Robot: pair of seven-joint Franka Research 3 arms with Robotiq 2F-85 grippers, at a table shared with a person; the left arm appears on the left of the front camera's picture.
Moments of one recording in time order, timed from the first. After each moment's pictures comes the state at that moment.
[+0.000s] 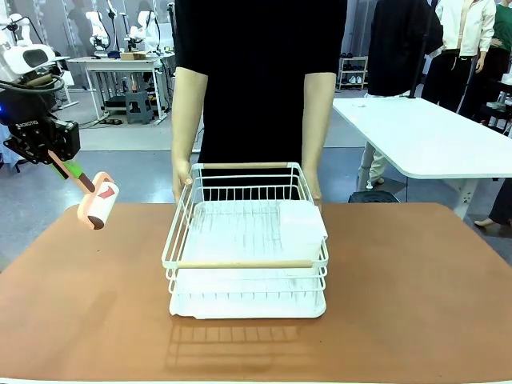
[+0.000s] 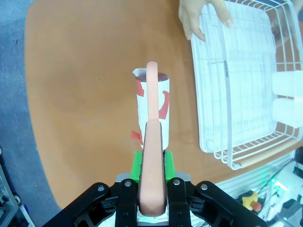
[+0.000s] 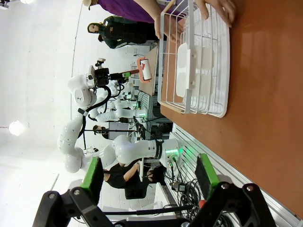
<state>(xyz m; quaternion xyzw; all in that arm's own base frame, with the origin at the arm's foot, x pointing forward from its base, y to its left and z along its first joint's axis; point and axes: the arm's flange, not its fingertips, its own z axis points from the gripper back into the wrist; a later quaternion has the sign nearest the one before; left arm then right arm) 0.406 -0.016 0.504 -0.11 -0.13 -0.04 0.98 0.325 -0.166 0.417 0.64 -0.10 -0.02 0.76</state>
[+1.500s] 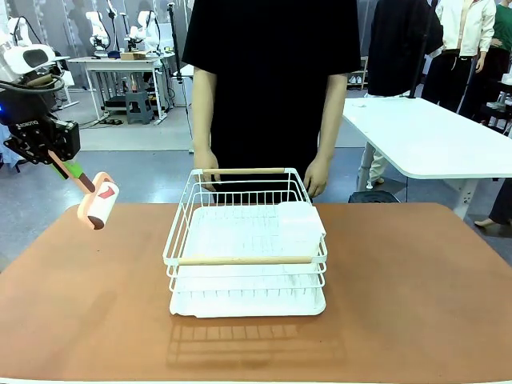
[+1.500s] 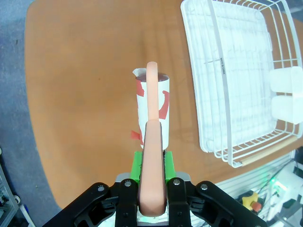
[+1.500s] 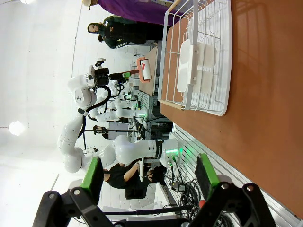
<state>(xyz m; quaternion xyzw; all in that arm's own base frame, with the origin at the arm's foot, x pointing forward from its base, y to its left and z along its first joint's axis) 0.405 -0.016 0.504 -0.11 -0.13 -0.04 0.98 0.325 -0.166 0.417 0.64 -0.10 -0.02 0.76</state>
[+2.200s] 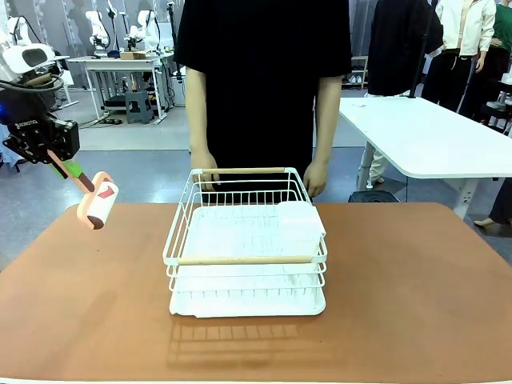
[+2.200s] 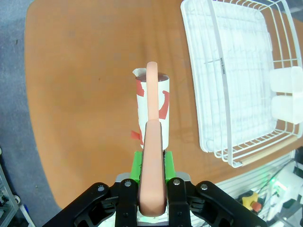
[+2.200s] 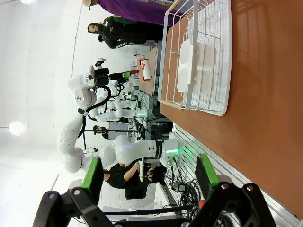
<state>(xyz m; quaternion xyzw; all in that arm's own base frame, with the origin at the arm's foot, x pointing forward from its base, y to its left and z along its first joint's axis) 0.405 -0.016 0.504 -0.11 -0.13 -0.04 0.98 0.325 -0.166 0.417 0.64 -0.10 -0.02 0.76</state>
